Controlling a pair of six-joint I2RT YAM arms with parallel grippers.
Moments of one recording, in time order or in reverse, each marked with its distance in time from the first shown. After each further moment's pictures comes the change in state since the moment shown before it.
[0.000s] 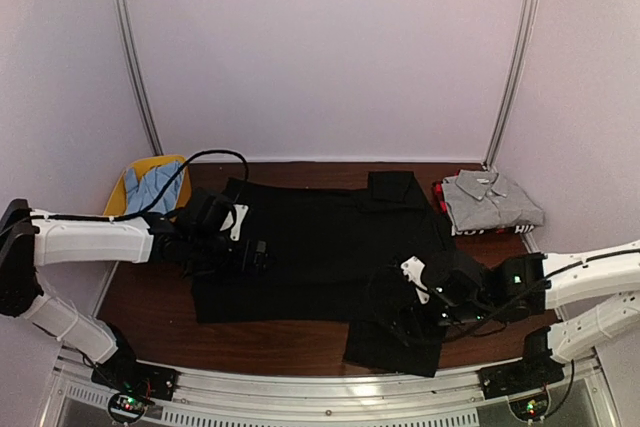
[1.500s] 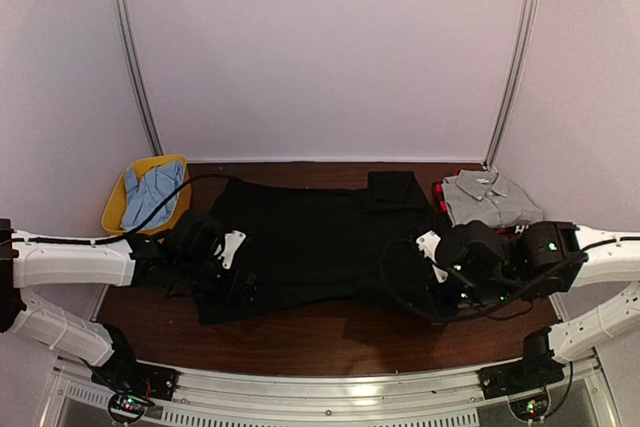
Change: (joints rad) left arm -0.051 -0.160 -0.166 -0.010 0.123 0.085; right arm 0.123 -0.029 0.253 -0.380 0.107 0.090
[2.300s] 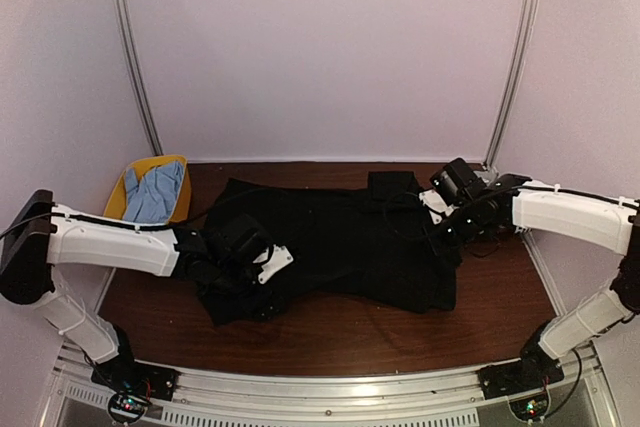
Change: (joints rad) left arm -0.188 0.261 0.245 -0.177 -0.221 0.375; right arm -0.695 0.307 0.114 0.112 -0.239 -0.407
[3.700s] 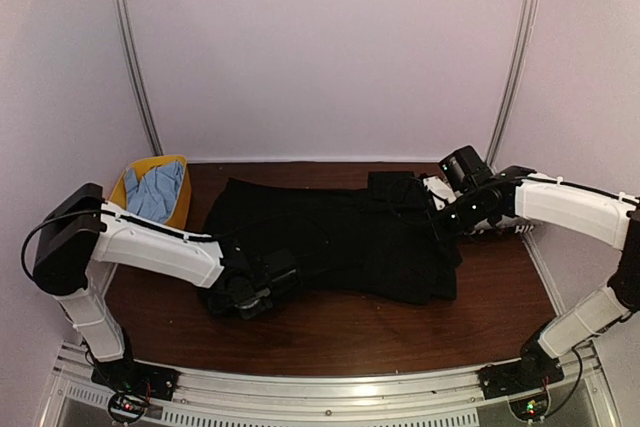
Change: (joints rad) left arm -0.140 0.251 0.142 -0.285 -0.578 -0.129; right arm -0.097 0.034 0.041 0.062 -0.099 -0.061
